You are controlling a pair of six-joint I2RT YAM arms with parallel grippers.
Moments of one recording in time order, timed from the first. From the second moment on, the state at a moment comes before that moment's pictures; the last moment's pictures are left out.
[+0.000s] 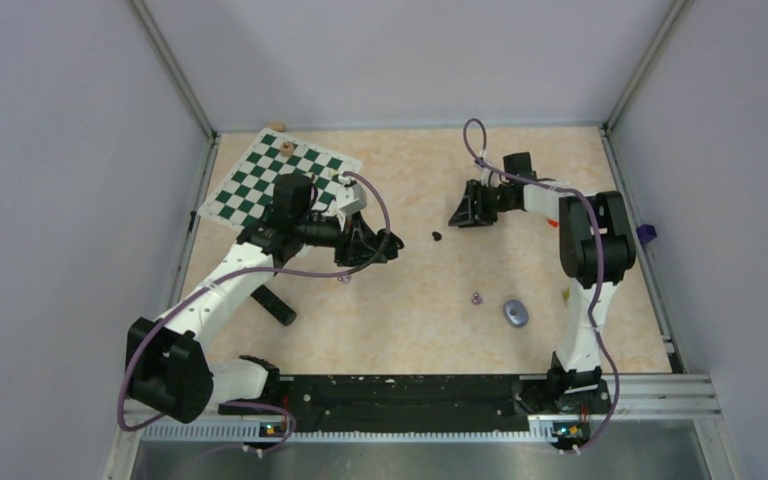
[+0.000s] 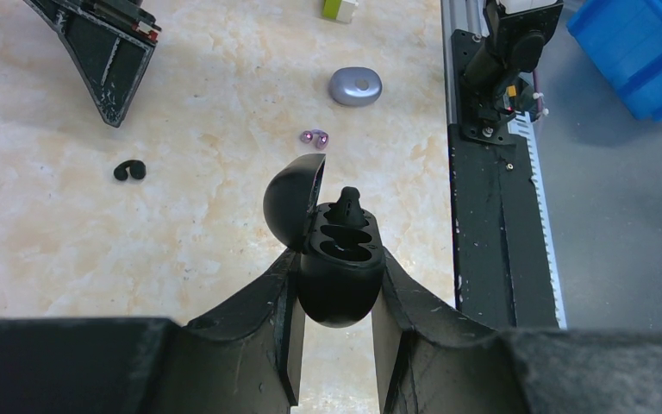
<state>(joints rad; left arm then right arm) -0.38 1.26 0.94 -0.24 1.11 0.26 0.15 2.06 1.32 -0.24 -0.76 0.19</state>
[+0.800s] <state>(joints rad) -0.38 1.25 0.94 -0.25 1.11 0.26 0.23 2.09 1.34 -0.28 -0.74 0.17</state>
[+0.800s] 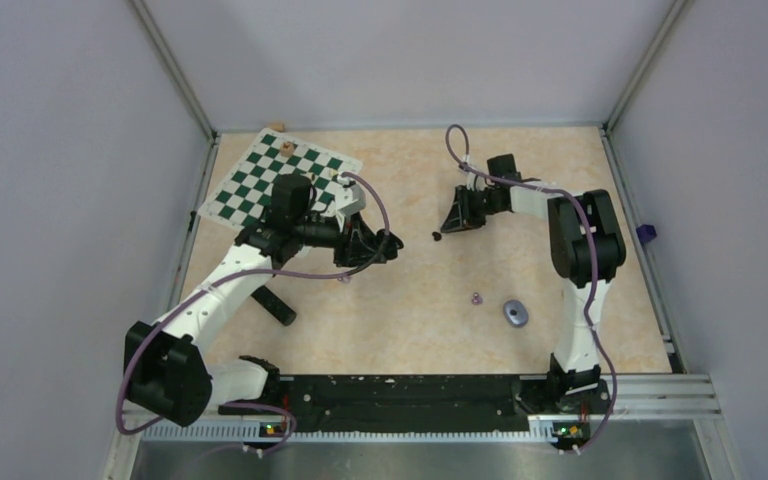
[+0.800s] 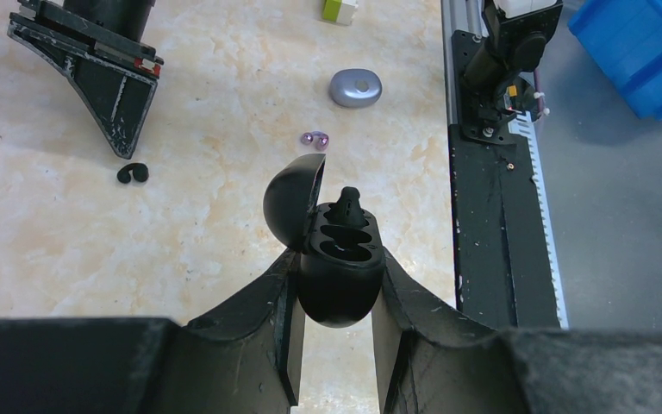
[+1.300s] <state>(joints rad) -0.38 1.25 0.94 -0.25 1.11 0.27 0.25 2.09 1.34 -0.28 -0.74 0.16</state>
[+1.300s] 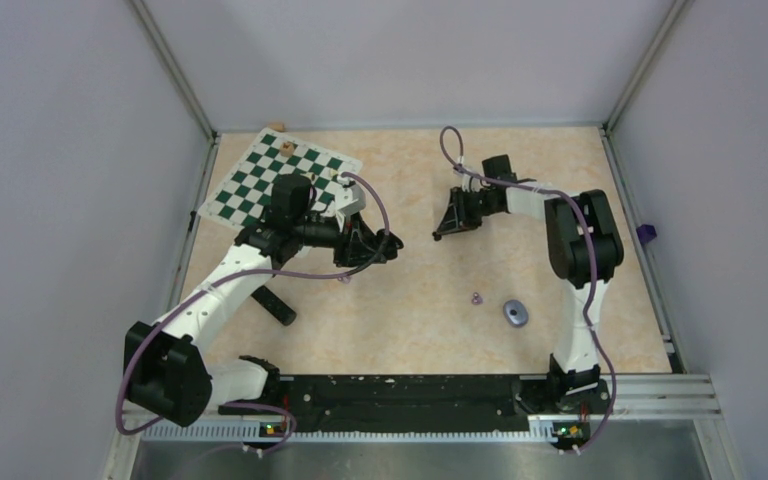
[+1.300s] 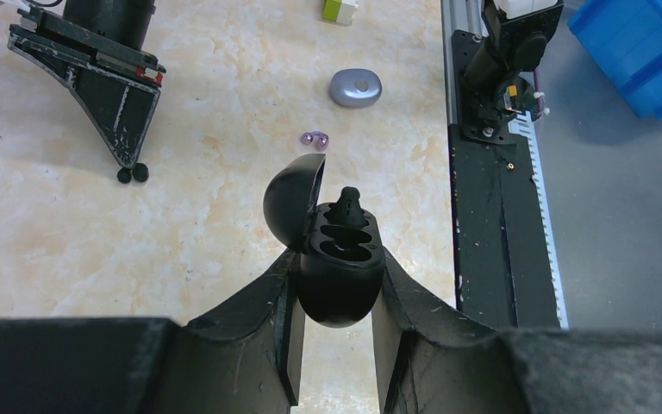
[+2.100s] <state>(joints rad) -0.38 1.25 0.94 -0.26 1.11 0.27 0.25 2.09 1.34 -0.29 -0.75 0.15</state>
